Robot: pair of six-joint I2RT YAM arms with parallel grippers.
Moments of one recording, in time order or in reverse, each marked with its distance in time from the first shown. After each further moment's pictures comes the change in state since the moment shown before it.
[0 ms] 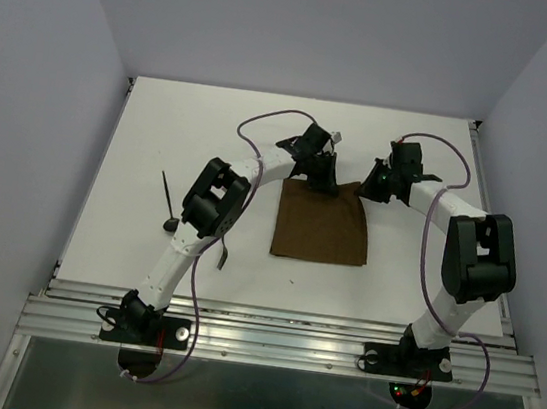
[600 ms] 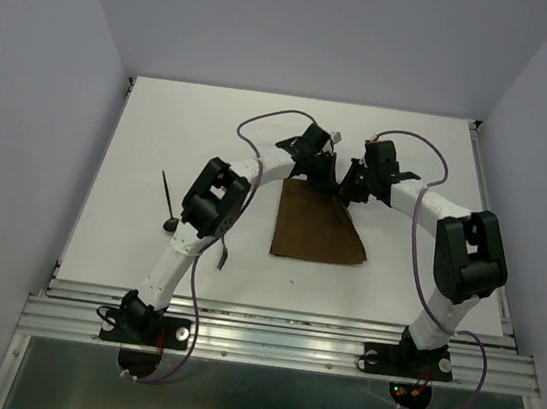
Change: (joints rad) left arm 0.000 -0.002 -0.008 0.012 0.001 0.000; right arm 0.149 -0.006 0.023 -0.006 -0.008 0.071
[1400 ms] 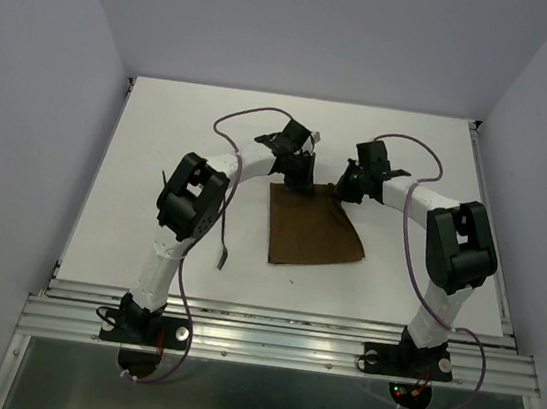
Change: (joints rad) left arm 0.053 -0.222 -0.253 -0.076 -0.034 0.055; right arm 0.034 0.092 0.053 -0.001 0.085 0.111
